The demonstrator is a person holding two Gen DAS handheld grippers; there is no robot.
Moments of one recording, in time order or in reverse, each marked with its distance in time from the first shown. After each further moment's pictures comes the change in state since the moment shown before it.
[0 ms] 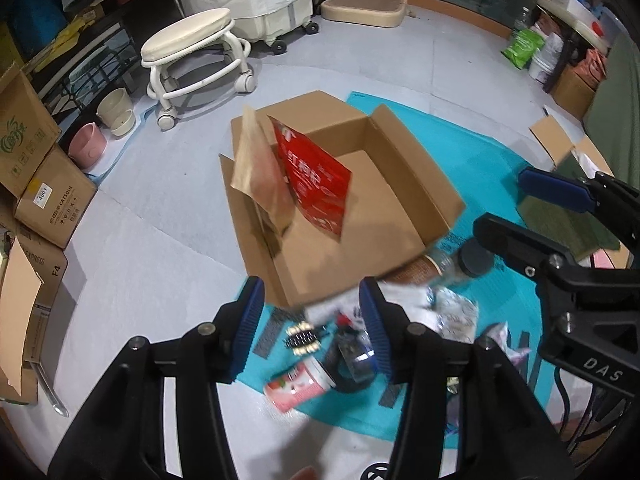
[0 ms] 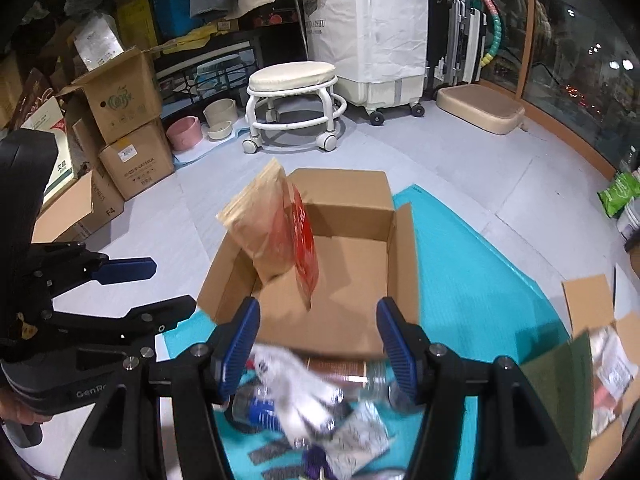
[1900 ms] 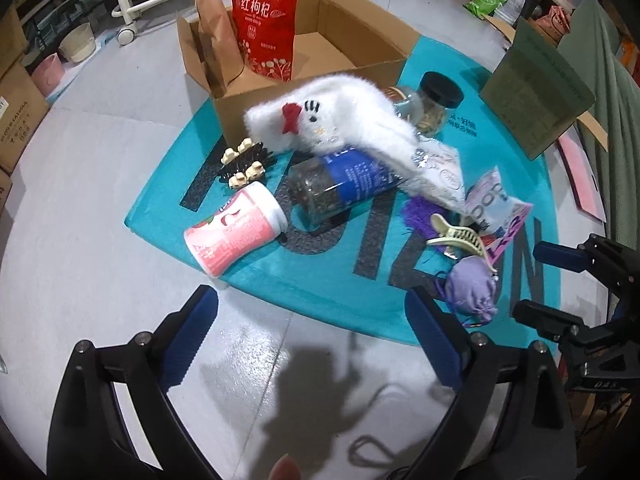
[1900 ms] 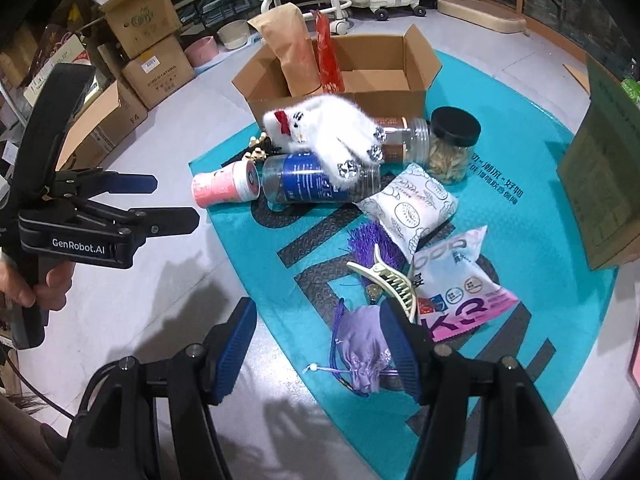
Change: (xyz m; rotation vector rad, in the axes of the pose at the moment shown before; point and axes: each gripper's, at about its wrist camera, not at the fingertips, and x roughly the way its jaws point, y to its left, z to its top) left arm 0.056 -0.001 -0.181 0.165 0.106 -0.222; right arm -0.010 0.013 -0.259 0.188 0.263 0.012
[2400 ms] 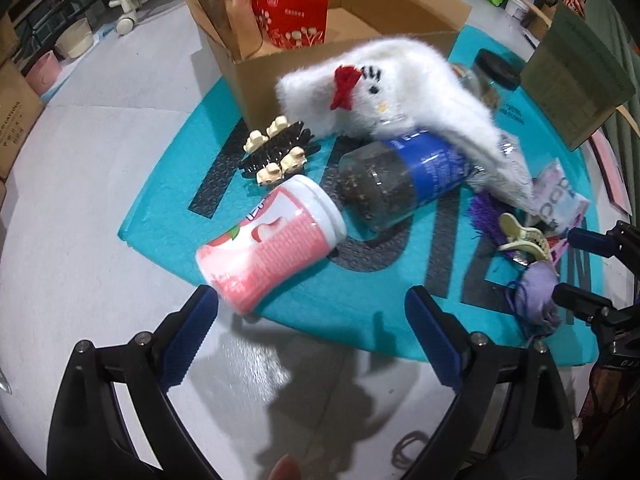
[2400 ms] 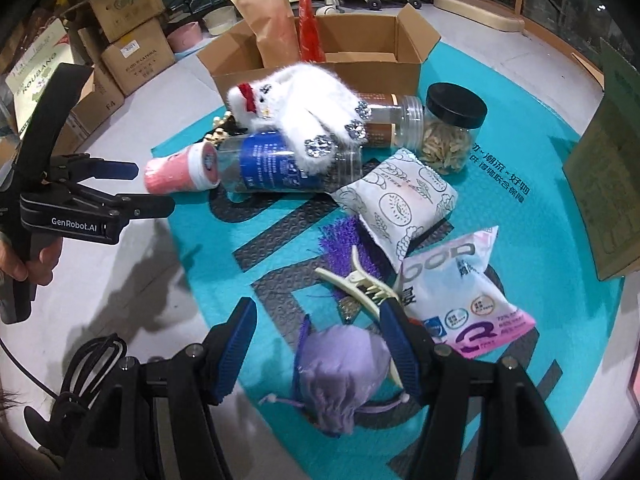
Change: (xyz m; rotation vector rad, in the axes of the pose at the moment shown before) left arm 0.065 0.034 0.010 0.064 0.032 0.036; right arm 0.055 -0.023 0.001 0.024 0.033 -0.092
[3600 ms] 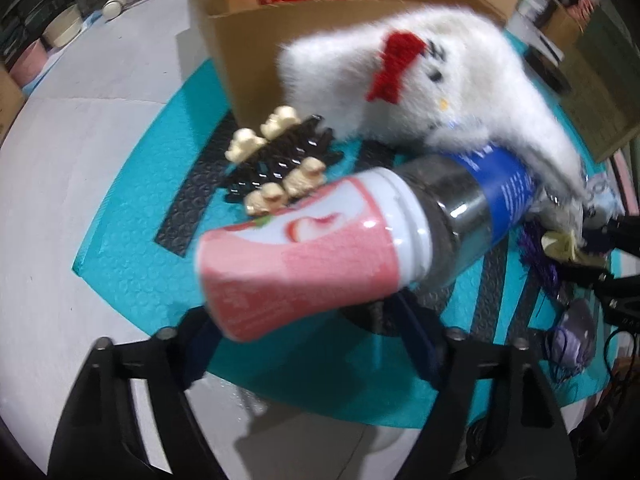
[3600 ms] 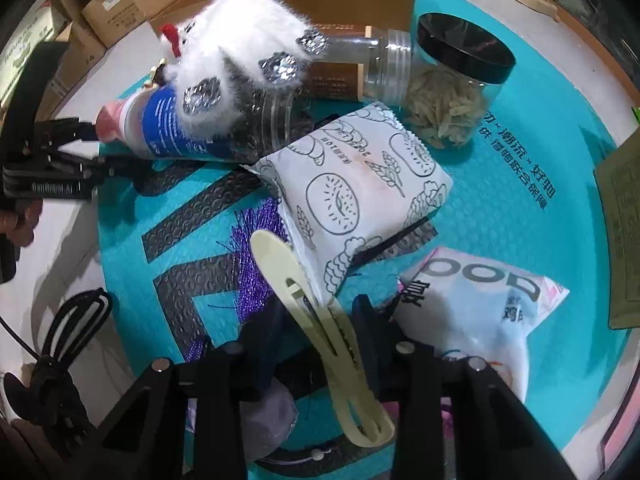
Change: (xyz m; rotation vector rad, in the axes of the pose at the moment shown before) left arm 0.052 0.013 0.016 0.048 0.014 -0.041; right arm 0.066 -0.065 0.009 0.028 0.219 -0.042
